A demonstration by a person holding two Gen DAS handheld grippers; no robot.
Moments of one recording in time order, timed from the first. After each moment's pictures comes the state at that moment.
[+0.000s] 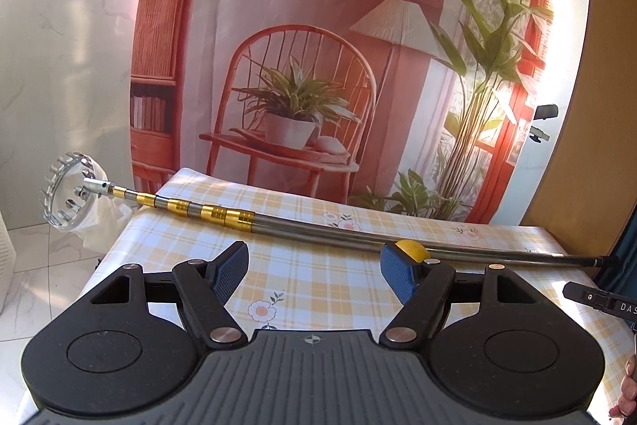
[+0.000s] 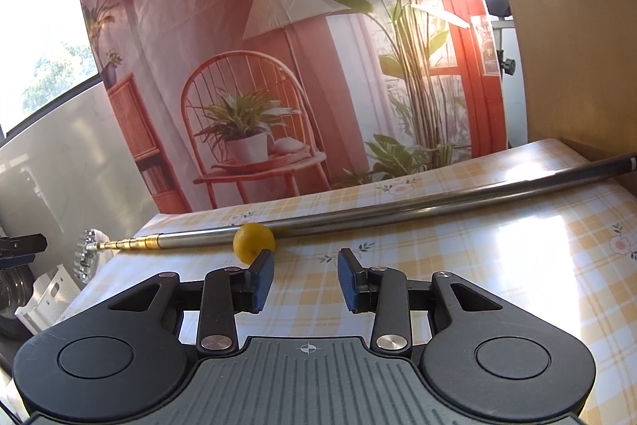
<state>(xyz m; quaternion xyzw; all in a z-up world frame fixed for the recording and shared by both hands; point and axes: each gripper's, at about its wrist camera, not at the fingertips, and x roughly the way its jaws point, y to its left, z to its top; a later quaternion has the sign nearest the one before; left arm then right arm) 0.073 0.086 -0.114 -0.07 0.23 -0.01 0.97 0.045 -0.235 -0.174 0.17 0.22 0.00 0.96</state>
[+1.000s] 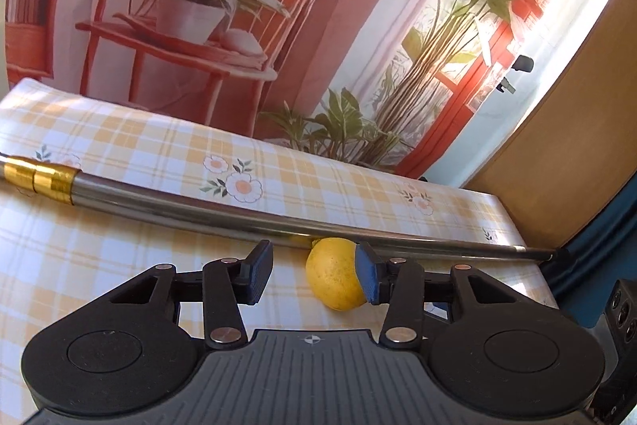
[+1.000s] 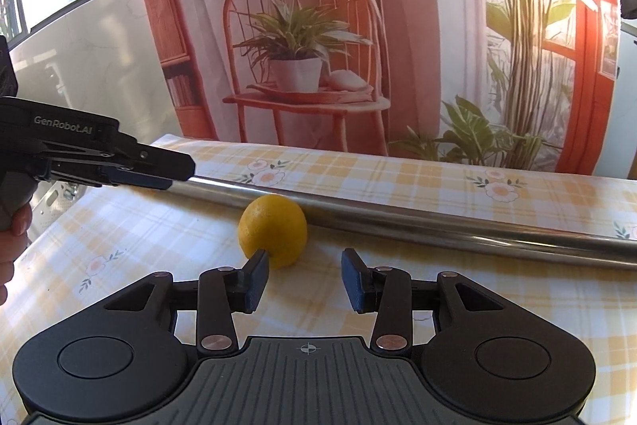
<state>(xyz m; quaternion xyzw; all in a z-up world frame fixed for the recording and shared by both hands) 0.268 0.042 -0.193 -0.17 0.38 -0.16 0.90 0.211 -0.188 -0.219 0.07 0.32 0.09 0.94</state>
